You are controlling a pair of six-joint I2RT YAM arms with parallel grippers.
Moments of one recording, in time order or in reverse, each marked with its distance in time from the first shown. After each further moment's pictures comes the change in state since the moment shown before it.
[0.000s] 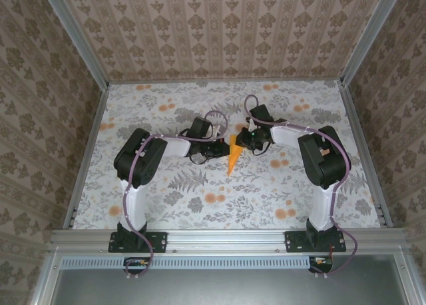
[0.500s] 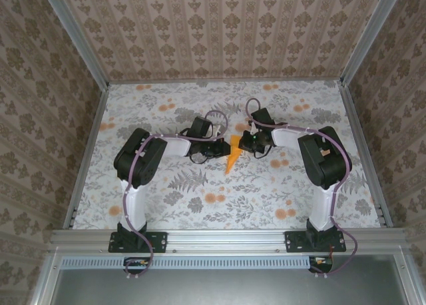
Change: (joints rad) left arm -0.001 -0.008 0.007 -0.016 0.003 0.002; right arm -0.003 -0.004 -0.058 0.035 0.019 0.012
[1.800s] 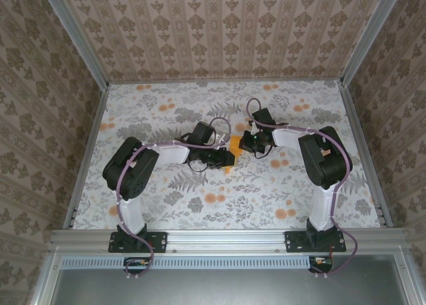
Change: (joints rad) left arm -0.082 -0.162 -0.100 -0.109 0.100 -0.030; right arm -0.005 -0.001 -0.005 0.010 -0.020 -0.007
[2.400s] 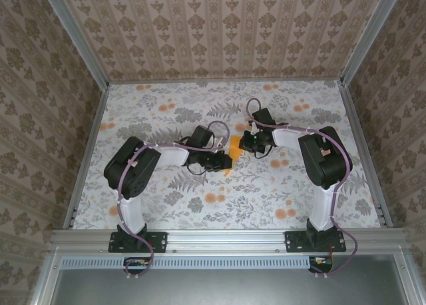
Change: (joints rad) left arm 0.005 0.016 -0.047 0.028 -0.039 -0.007; right arm 0.000 0.001 0.000 -0.001 0.000 -0.002
